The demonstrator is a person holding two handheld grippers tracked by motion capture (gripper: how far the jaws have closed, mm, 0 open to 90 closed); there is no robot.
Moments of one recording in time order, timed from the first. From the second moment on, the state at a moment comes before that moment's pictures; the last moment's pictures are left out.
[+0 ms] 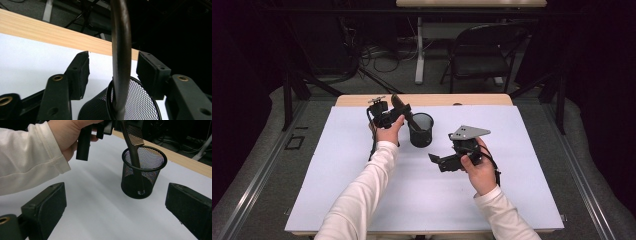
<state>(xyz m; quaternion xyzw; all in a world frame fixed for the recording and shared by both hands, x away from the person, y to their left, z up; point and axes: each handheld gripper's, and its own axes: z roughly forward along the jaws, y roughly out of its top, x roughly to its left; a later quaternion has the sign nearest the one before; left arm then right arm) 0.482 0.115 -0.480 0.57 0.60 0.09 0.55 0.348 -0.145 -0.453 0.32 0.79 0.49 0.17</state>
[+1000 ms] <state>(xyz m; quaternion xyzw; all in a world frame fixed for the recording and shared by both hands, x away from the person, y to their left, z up) 0.474 0.139 -0.459 0.56 0.59 0.12 0.57 0.348 -0.144 -0.455 0.32 0.80 0.48 0.17</state>
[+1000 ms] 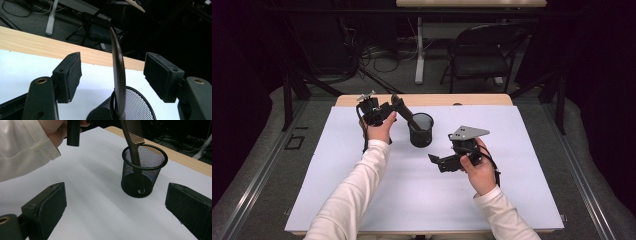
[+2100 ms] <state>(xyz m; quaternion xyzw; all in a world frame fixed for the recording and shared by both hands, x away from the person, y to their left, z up) 0.456 0.159 -0.436 0.59 0.56 0.14 0.57 0.349 -0.144 -0.456 0.32 0.80 0.48 0.17</state>
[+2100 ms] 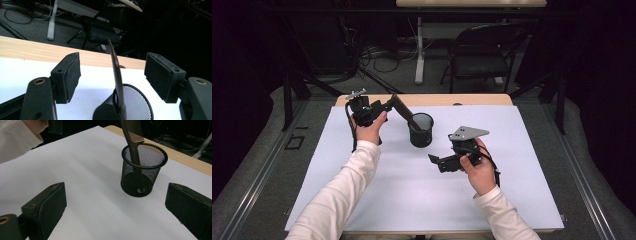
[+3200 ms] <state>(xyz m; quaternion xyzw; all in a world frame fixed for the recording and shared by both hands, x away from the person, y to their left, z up) 0.448 0.165 -0.427 0.65 0.51 0.20 0.52 0.349 -0.144 -0.457 0.32 0.80 0.48 0.17</state>
